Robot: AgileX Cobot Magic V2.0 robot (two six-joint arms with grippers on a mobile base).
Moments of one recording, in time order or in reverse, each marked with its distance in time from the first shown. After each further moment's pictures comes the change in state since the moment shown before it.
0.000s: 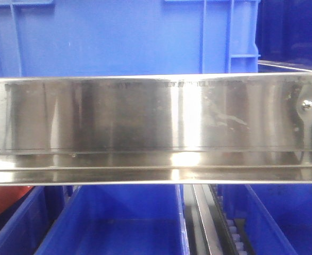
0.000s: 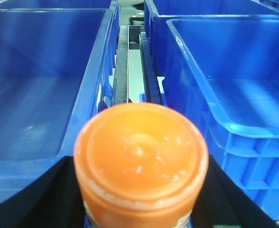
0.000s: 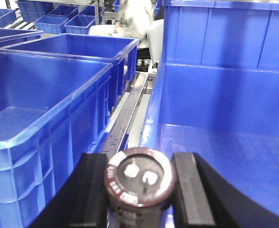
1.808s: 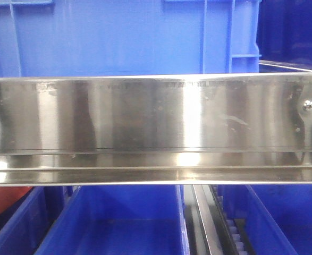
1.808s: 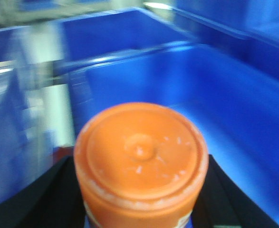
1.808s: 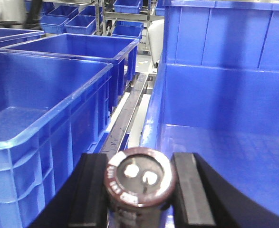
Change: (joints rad) left arm -0.322 0.482 -0.456 -0.017 -0.035 0.079; right arm 0.000 0.000 0.000 0.000 0.000 0.000
